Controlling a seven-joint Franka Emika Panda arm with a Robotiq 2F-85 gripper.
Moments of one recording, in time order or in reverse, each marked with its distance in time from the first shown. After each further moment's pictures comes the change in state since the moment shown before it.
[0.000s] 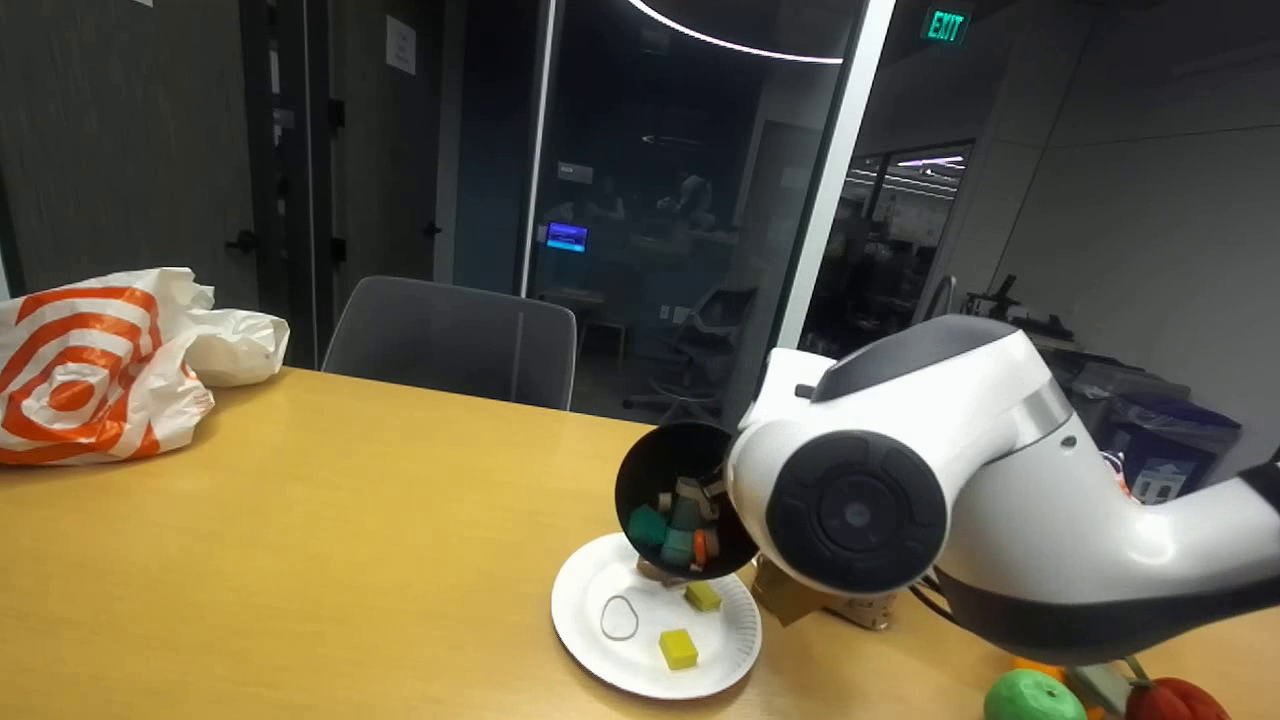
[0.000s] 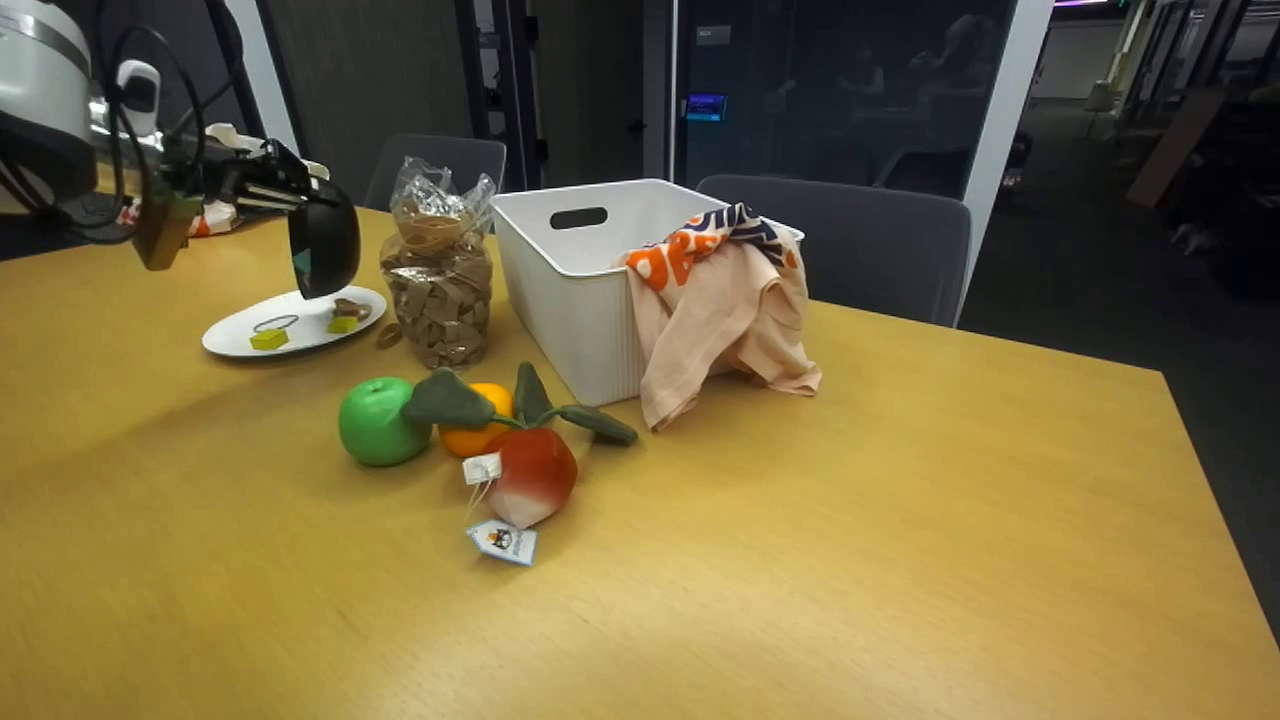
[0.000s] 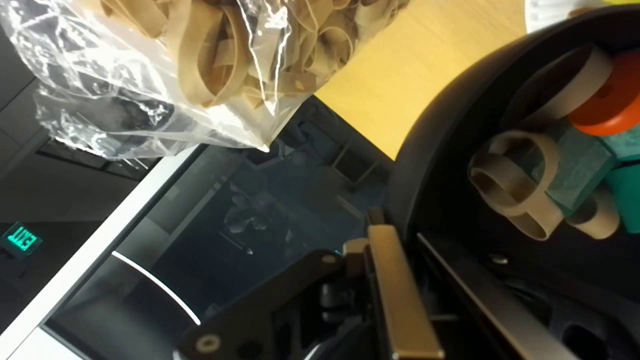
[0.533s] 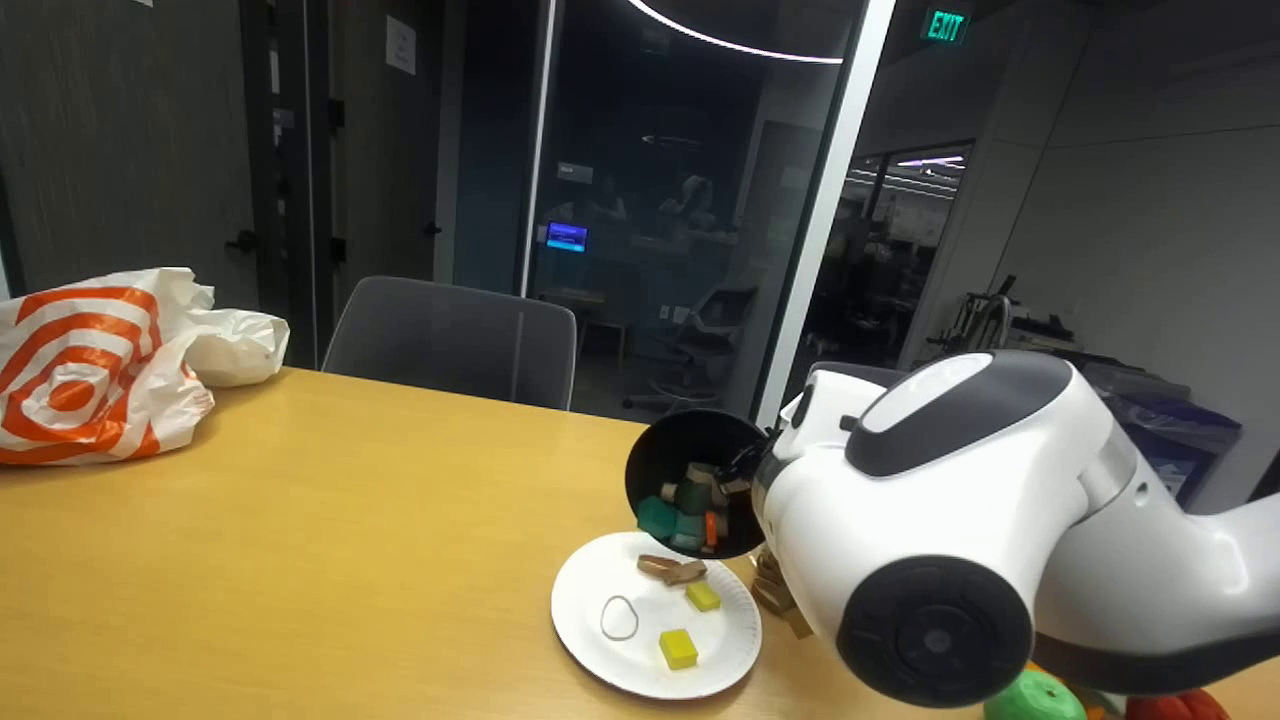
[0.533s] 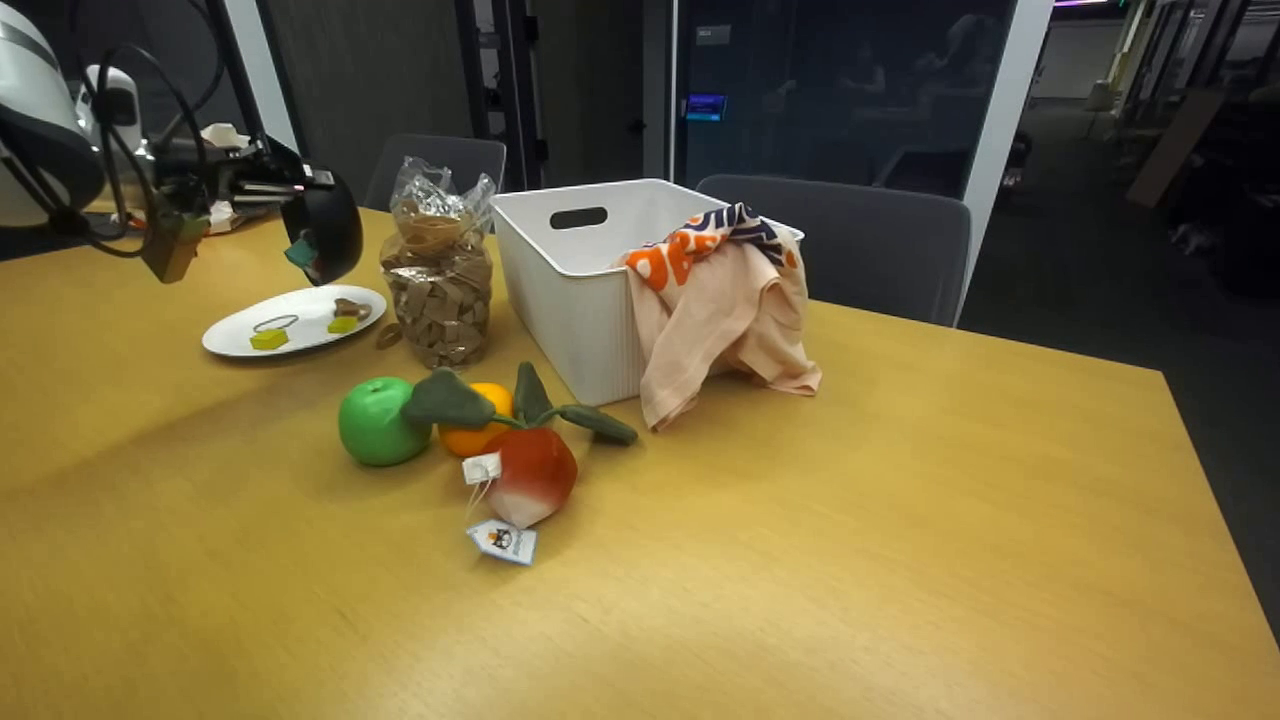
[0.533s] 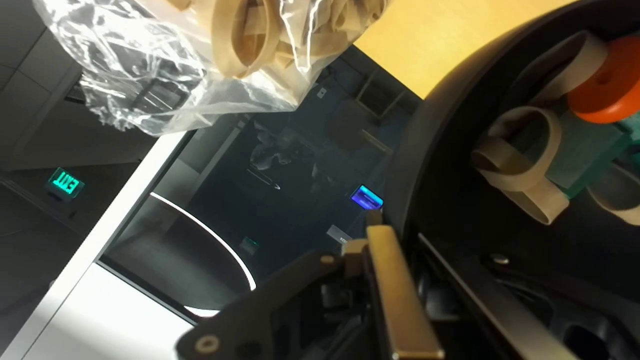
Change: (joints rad) arm -0.007 -0.057 0.018 -0.103 -0.218 -0.072 0.230
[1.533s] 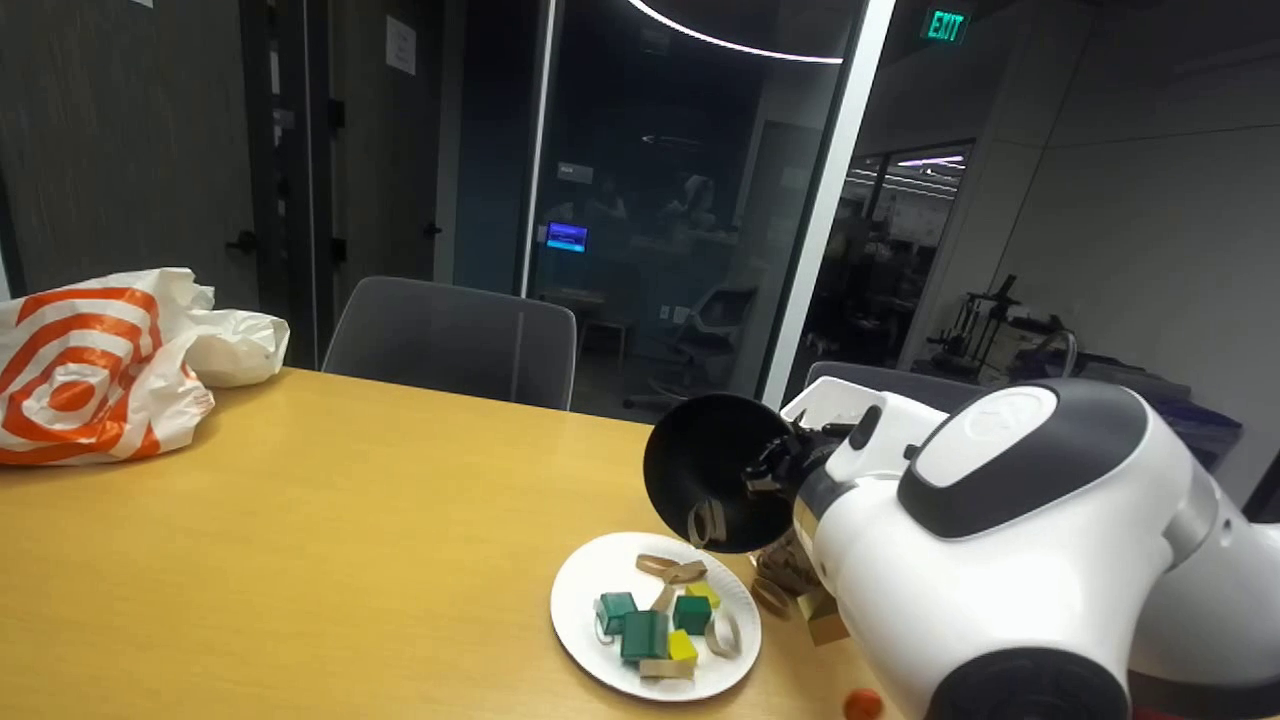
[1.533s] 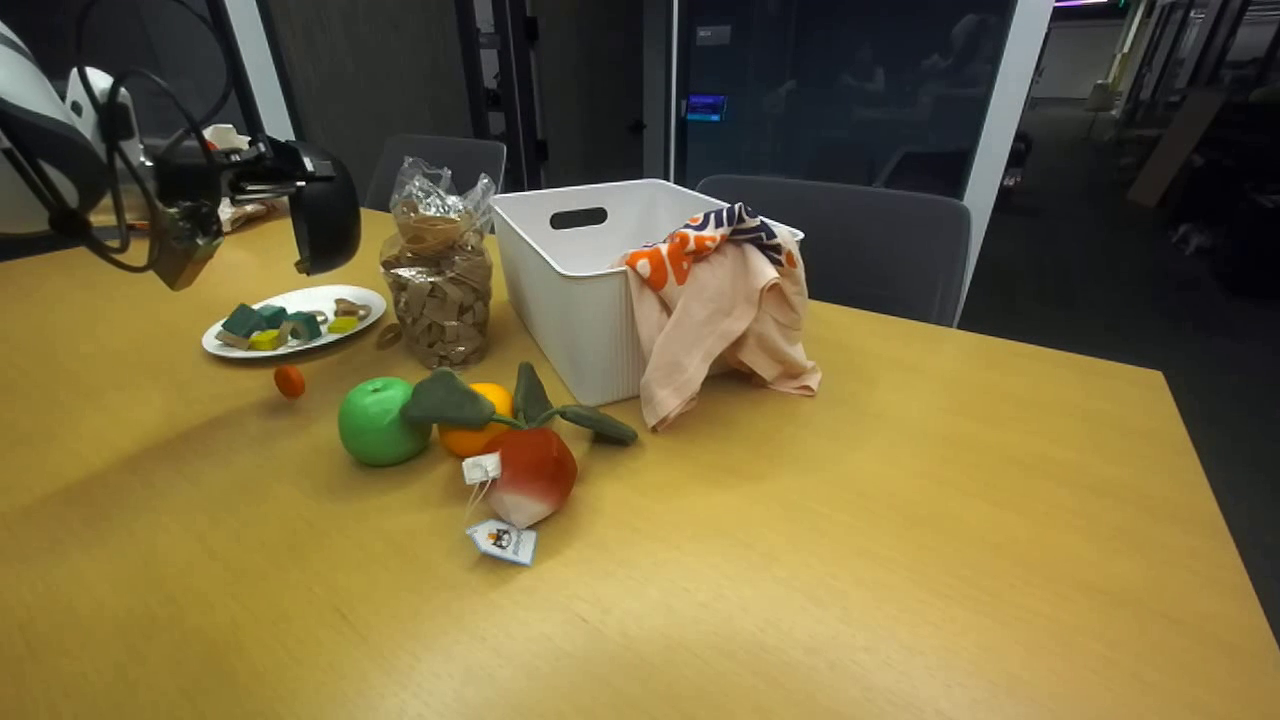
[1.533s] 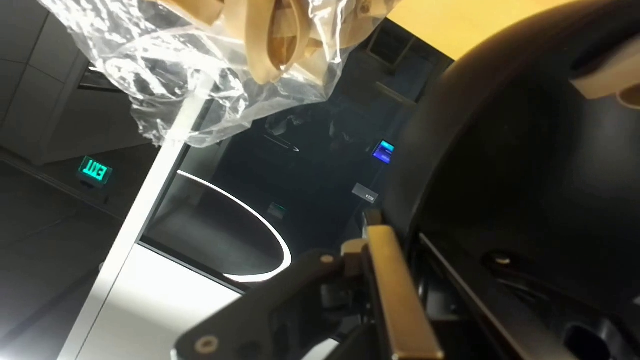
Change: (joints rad) arm -0.023 -0.067 0.005 -0.103 -0.142 -0.040 0.239
